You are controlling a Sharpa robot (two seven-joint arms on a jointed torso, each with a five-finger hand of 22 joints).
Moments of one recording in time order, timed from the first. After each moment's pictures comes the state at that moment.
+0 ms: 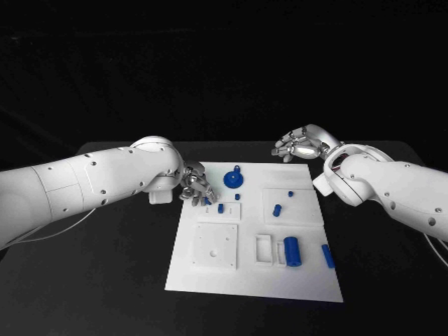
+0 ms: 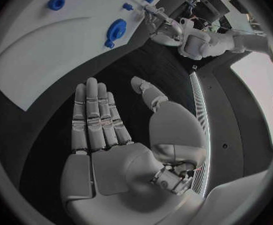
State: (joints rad) left arm 1.45 -0.58 -0.20 1.19 -0.99 0.31 -0.39; left_hand 0.85 0.02 0.59 -0.16 0.31 1.12 0.04 0.28 1.01 1.35 -0.07 0.69 0.40 1.20 -0.15 1.41 0.56 0.08 0.92 -0.13 1.25 1.08; right arm 1.28 -0.65 0.02 1.19 -0.89 -0.34 0.03; right_hand 0.93 -0.12 0.46 -0.27 0.44 0.81 0.21 0.30 0.39 1.02 0.12 0.43 0.23 1.09 0.07 0.31 0.69 0.25 0.80 0.20 0.40 1.06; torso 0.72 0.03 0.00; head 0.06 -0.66
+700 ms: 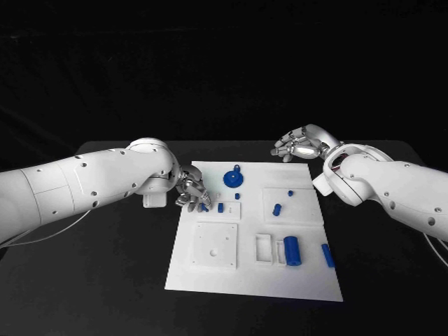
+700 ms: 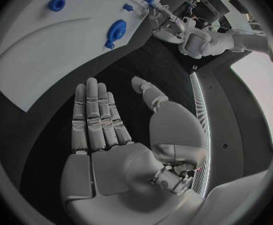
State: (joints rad) left arm 1.44 -0.63 -0.20 1.23 -0.96 0.37 -0.38; left_hand 0.86 0.01 0.58 -0.17 0.34 1.13 0.03 0.29 1.03 1.35 -0.08 0.70 0.41 1.20 -0.15 1.42 0.57 0.08 0.92 -0.13 1.25 1.09; right arm 1.28 -0.65 0.02 1.19 -0.89 -0.34 0.03; right_hand 0.93 -0.13 0.46 -0.27 0.44 0.81 0.21 0.30 0.39 1.02 0.12 0.43 0.23 1.09 0.07 0.31 0.70 0.25 0.80 0.20 0.39 1.06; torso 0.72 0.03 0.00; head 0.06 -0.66
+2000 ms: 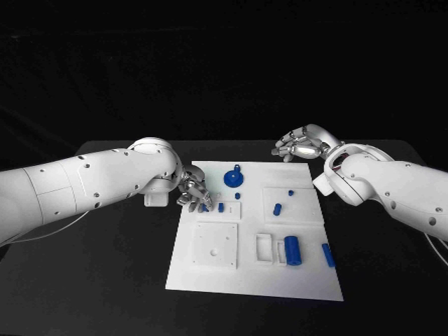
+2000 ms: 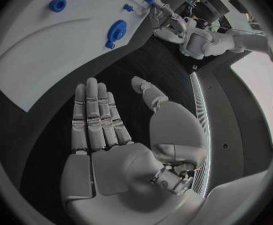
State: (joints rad) left arm 1.44 -0.62 -0.20 1.24 -1.02 0.38 -0.38; left_hand 0.86 0.01 0.58 -0.17 0.34 1.13 0.03 0.29 1.03 1.36 -0.08 0.70 0.41 1.21 -0.15 1.42 0.57 0.08 0.92 -0.13 1.25 1.09; right arm 1.28 -0.65 0.02 1.19 -0.89 -0.34 0.03; right_hand 0.93 -0.13 0.46 -0.27 0.44 0.81 0.21 0.30 0.39 1.02 0.12 0.43 0.23 1.09 0.07 0.31 0.70 0.25 0.80 0.20 0.39 1.06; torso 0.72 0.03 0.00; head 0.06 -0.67
